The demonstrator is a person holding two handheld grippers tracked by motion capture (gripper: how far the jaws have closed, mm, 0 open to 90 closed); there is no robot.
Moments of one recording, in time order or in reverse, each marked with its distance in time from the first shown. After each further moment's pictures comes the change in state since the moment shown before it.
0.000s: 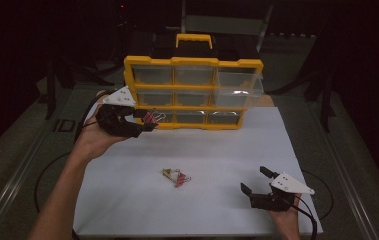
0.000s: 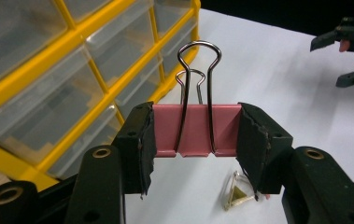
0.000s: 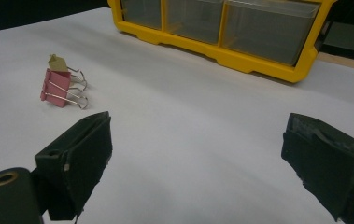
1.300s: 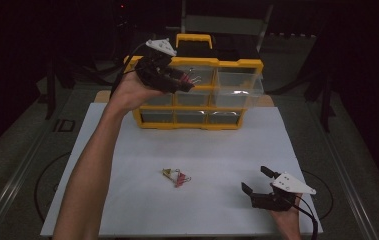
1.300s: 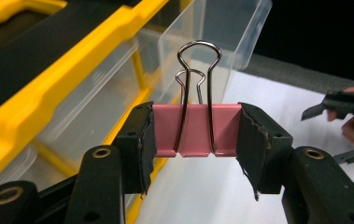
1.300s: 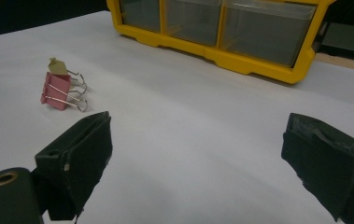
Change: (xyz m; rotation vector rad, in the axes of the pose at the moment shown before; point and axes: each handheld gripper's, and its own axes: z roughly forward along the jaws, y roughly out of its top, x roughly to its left) left arm 0.029 0.121 0.044 -0.044 -0.104 0.044; right arm -0.002 0.000 -0.002 -0.010 0.000 0.009
